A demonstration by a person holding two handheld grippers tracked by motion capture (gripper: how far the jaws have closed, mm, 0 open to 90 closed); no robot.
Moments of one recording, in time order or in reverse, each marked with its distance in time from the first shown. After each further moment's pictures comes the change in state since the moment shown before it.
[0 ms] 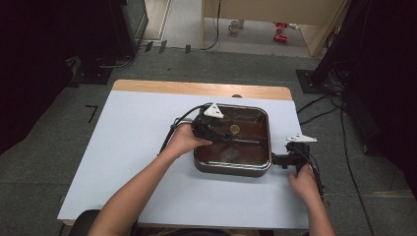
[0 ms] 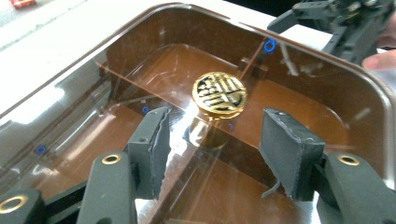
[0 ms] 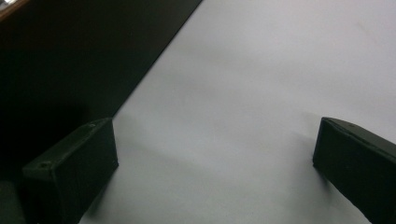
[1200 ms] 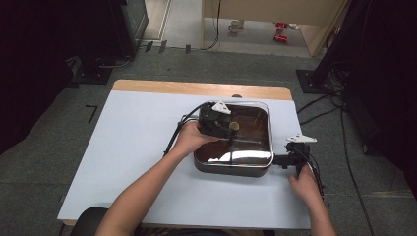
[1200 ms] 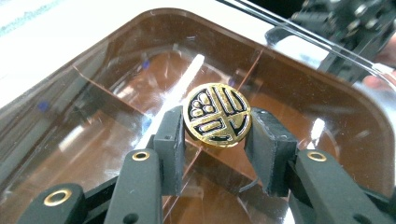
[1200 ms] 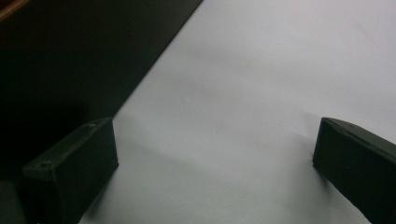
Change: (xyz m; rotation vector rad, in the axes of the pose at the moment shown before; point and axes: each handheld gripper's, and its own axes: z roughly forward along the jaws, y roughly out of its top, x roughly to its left) left arm -0.006 0.022 -0.001 0.004 -0.027 -0.030; right arm 0.001 0.000 0.000 -0.002 -0.002 -0.002
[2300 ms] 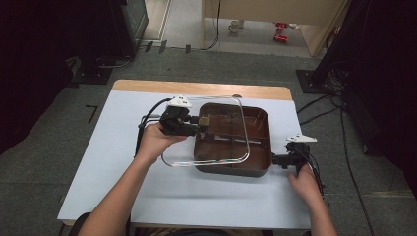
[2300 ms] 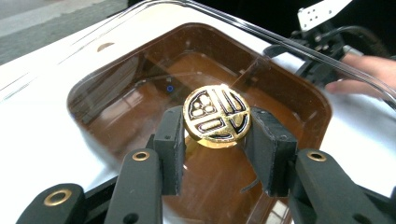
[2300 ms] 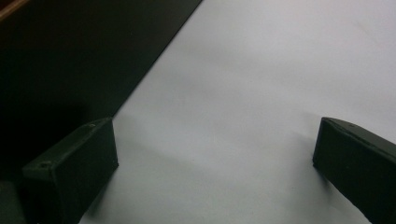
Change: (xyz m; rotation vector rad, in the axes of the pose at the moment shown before) left arm 0.007 -0.032 -0.109 -0.058 0.080 -0.114; right arm -0.001 0.000 0.000 0.000 0.002 0.004
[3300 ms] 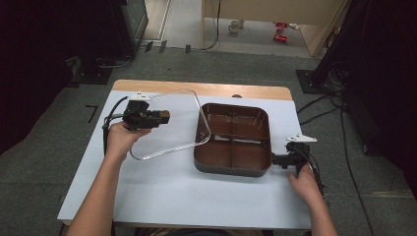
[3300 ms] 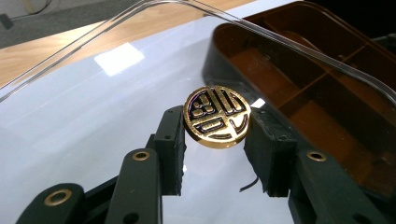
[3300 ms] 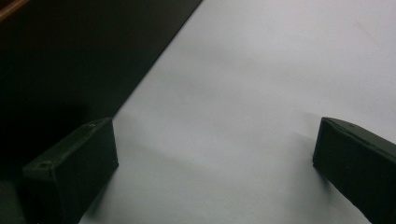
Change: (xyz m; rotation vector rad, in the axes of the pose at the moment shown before) left arm 0.086 -0.053 -0.051 0.003 0.193 -0.173; right arm 0.000 0.000 0.000 0.001 0.000 -0.002
